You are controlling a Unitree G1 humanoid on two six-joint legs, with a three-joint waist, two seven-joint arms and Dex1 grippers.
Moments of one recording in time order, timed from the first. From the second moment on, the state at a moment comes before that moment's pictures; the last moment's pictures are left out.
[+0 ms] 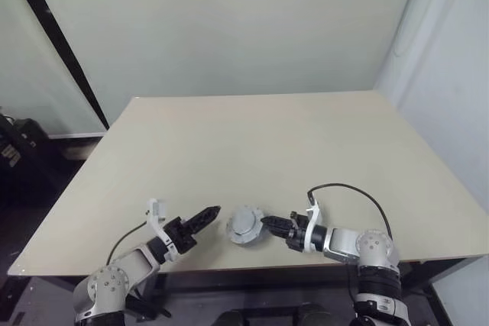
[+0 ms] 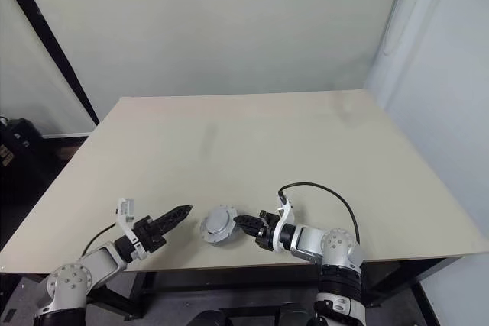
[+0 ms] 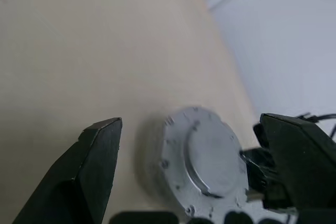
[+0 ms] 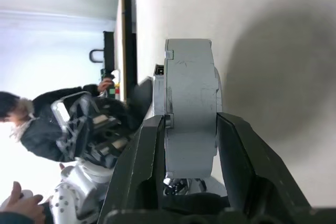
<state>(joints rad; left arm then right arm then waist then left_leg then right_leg) 0.02 0.30 0.38 -0.03 -0.95 0.99 -0.57 -0.32 0.14 -0.39 0.14 0.75 1.42 0.33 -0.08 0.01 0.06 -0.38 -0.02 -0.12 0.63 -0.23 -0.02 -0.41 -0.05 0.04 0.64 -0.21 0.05</state>
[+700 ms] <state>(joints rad) 0.02 0.19 0.36 0.06 -1.04 1.02 -0.56 -0.35 0.14 -0.39 0.12 0.95 1.44 0.20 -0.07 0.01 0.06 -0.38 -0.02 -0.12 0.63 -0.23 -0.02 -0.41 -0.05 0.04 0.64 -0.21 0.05</state>
